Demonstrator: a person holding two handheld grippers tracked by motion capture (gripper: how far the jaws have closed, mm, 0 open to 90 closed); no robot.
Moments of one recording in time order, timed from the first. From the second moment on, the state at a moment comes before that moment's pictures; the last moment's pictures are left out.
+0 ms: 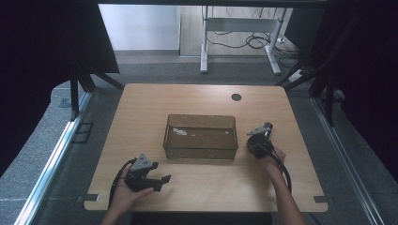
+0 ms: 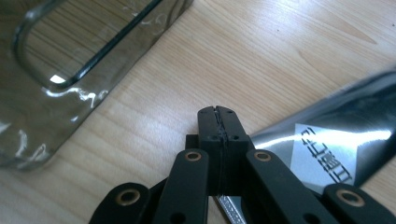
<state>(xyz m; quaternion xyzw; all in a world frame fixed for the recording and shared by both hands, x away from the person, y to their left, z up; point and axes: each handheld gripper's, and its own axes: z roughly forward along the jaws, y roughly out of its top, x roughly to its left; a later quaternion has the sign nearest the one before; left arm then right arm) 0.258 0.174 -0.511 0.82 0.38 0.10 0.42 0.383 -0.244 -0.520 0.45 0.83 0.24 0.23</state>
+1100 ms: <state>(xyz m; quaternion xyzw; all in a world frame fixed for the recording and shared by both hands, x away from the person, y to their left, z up) 0.259 0.168 -0.516 0.83 0.38 0.09 0.40 0.360 -0.292 -0.514 0.47 0.82 0.24 0.24</state>
